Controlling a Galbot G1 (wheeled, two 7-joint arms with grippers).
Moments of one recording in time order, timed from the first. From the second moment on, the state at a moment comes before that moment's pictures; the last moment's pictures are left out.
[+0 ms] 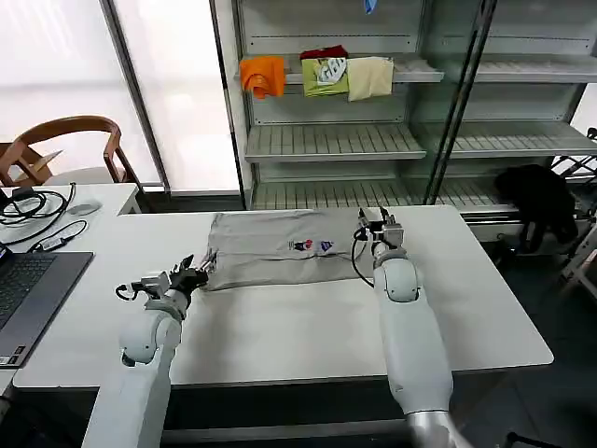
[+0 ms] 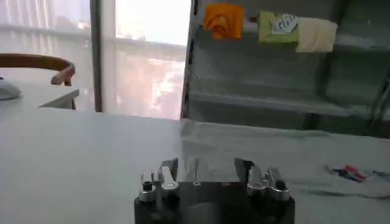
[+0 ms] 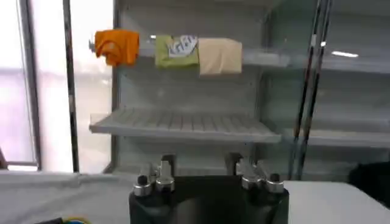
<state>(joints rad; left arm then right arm) 0.88 -1.34 -0.53 -1.60 -0.34 0.52 0.00 -0.60 1.61 0.52 1.31 -0.12 -0.43 -0.07</state>
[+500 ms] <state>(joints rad) 0.91 -1.34 -0.50 -1.60 -0.26 0.56 0.02 -0.79 1.56 0.56 1.51 -0.09 -0.54 -0.09</state>
